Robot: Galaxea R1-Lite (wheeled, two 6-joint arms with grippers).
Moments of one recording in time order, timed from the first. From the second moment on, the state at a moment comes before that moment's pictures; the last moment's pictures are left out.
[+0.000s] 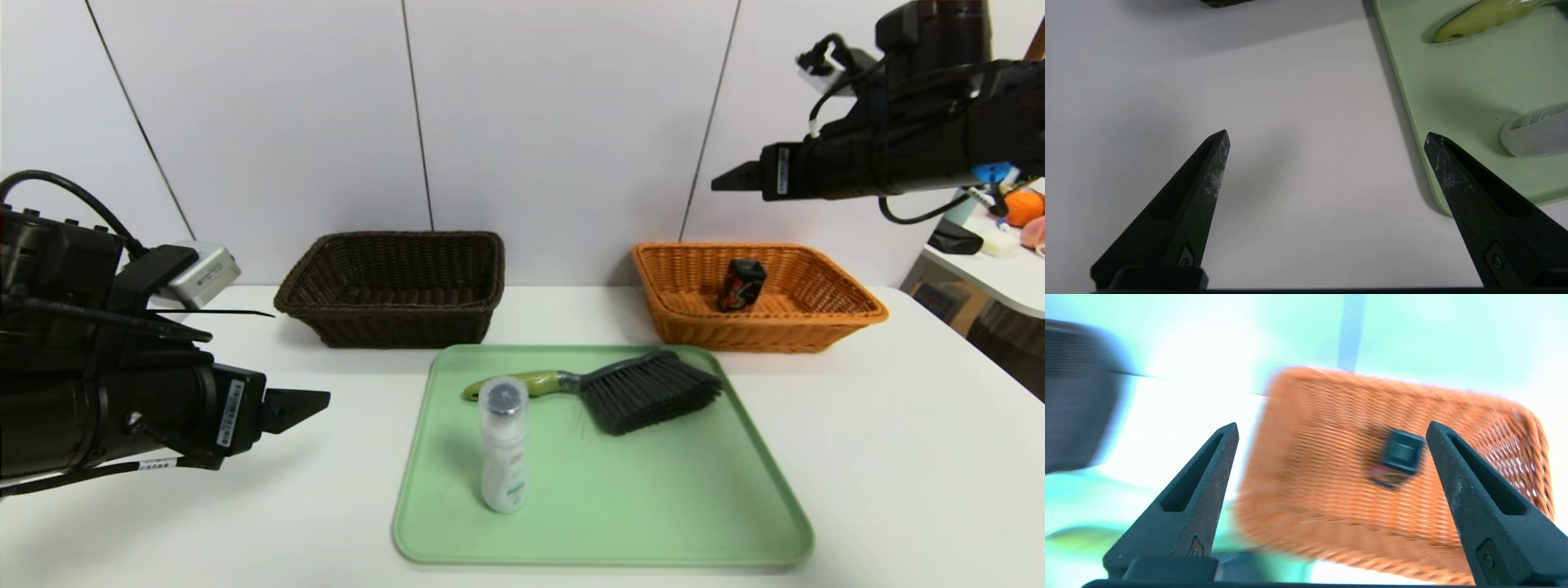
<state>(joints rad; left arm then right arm) -0.35 1.29 -0.83 0.15 0.07 -0.08 0.18 1.83 -1.72 0.29 0.04 0.01</state>
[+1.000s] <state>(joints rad) -0.36 1.23 -0.82 0.15 0.14 -0.12 0.70 1.26 -0.66 -0.16 0.27 -0.08</state>
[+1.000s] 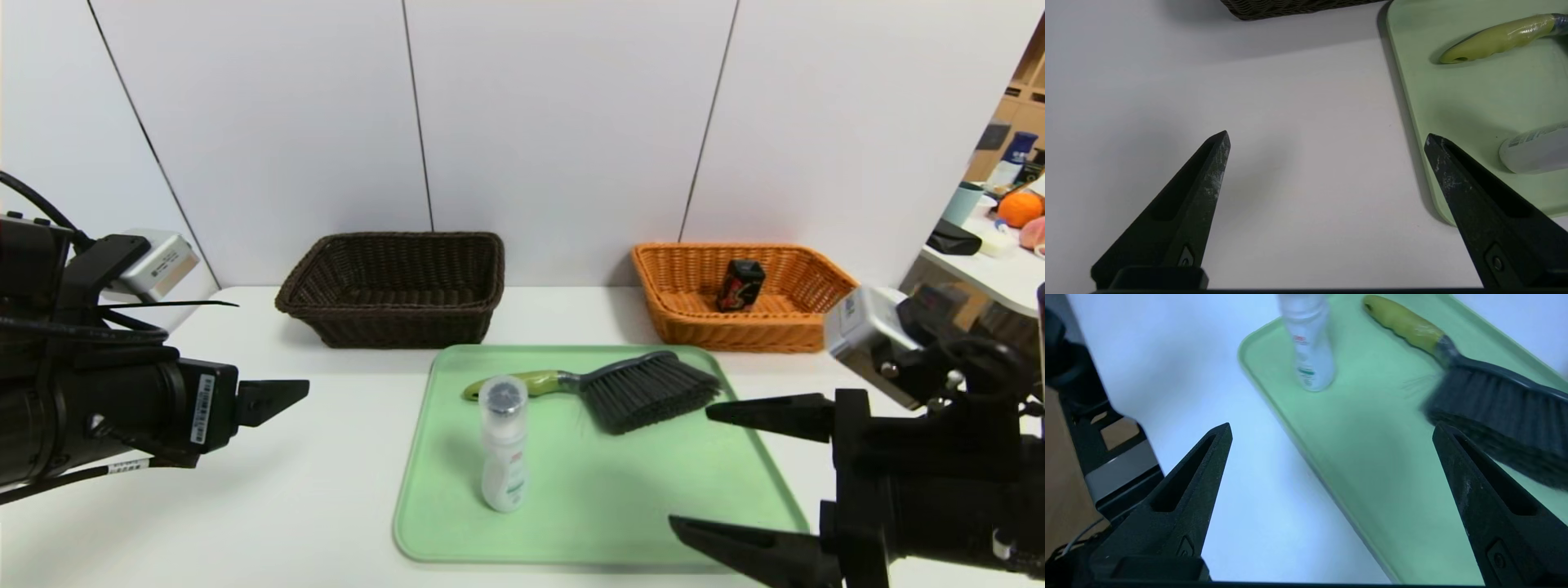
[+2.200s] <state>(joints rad) -0.37 1.23 -0.81 0.15 0.14 -0.12 0.81 1.76 -0.72 -0.62 0.26 -0.08</state>
